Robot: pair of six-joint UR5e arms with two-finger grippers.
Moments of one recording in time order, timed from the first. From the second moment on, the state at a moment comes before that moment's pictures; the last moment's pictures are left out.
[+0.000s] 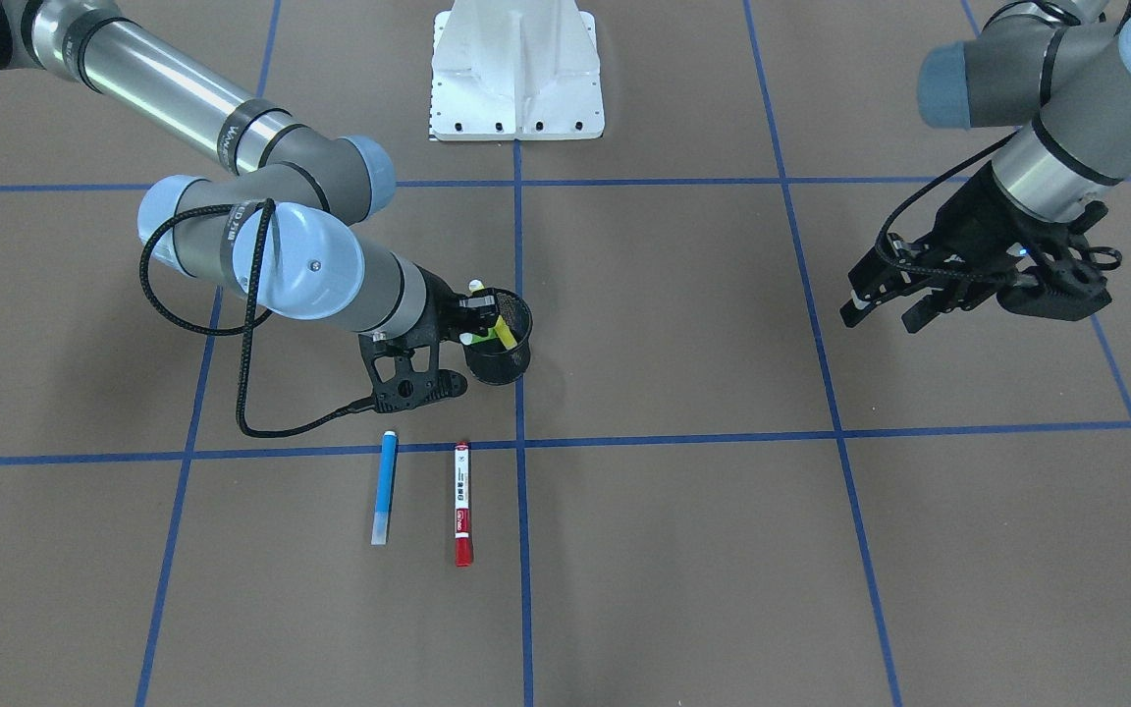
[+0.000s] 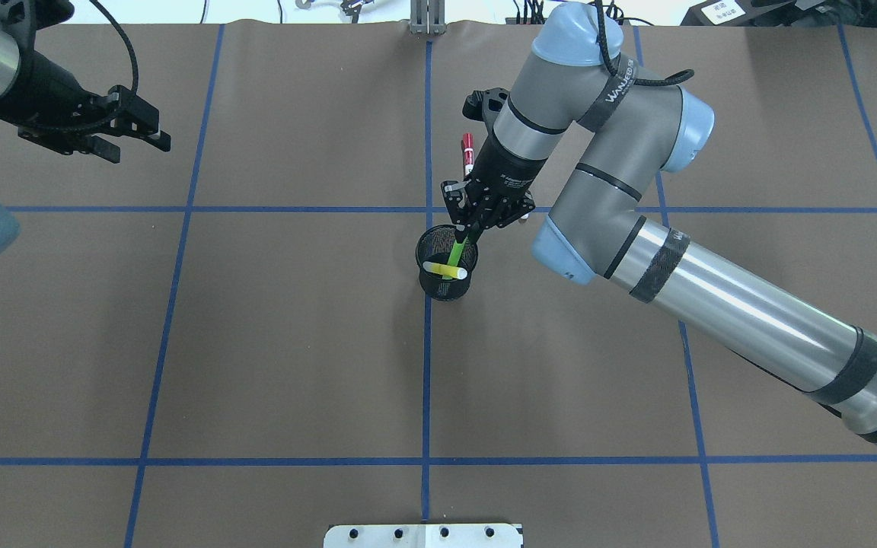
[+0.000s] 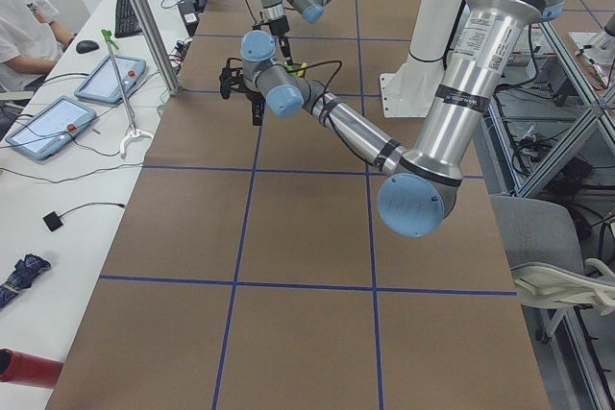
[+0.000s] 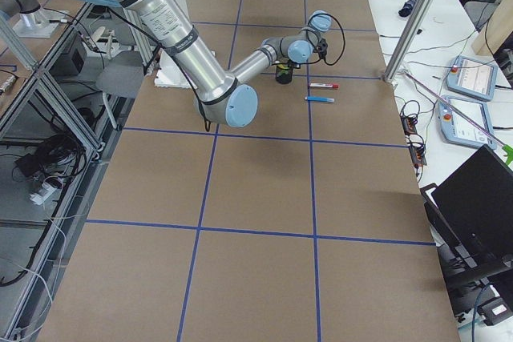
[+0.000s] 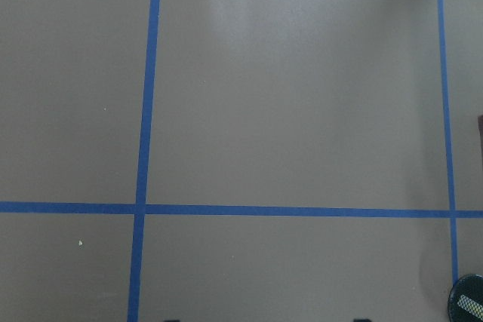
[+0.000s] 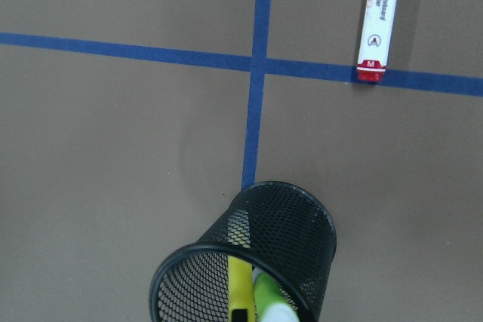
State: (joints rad) left arm -1.06 -1.91 -1.81 -1.89 -2.31 -1.01; right arm 0.76 -0.78 1.33 -1.31 2.47 0.98
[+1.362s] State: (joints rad) left arm -1.05 -1.91 -1.81 -1.89 -2.31 -1.02; right arm 0.90 -0.78 1.49 -1.31 2.52 0.97
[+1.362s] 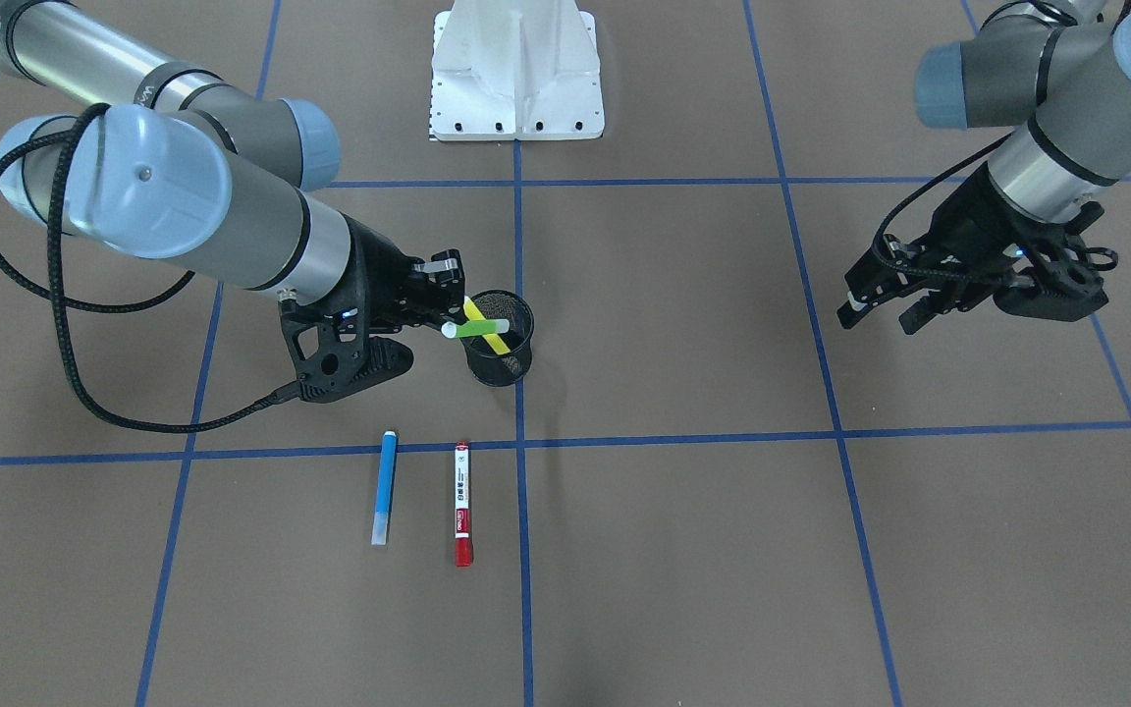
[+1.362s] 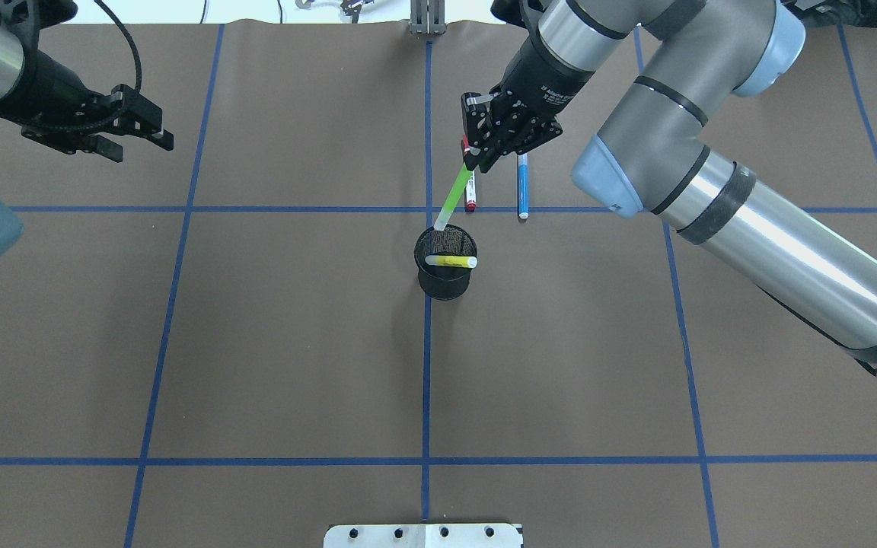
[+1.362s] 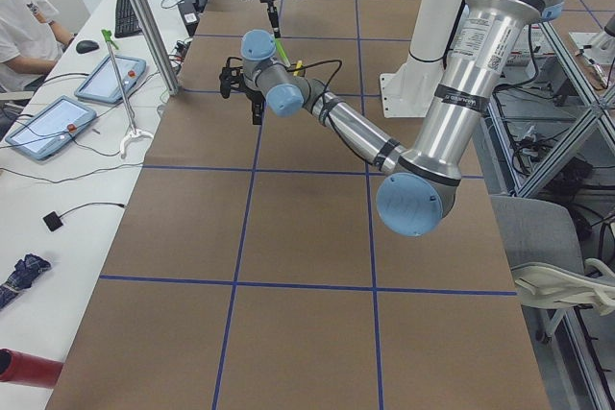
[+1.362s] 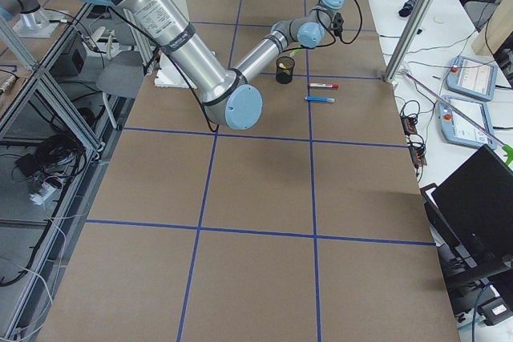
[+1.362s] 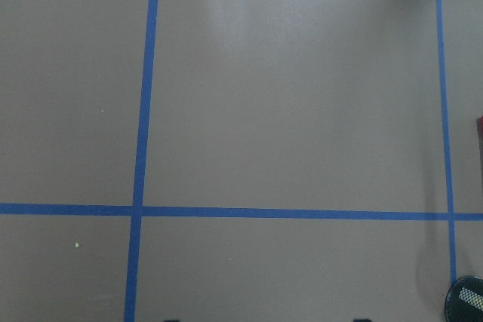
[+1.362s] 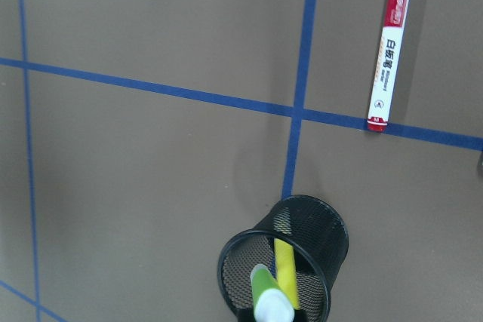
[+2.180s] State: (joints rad) left arm -1.05 -1.91 -1.80 -1.89 -2.30 -1.01; right arm 0.68 -0.75 1.59 -1.21 1.62 1.05
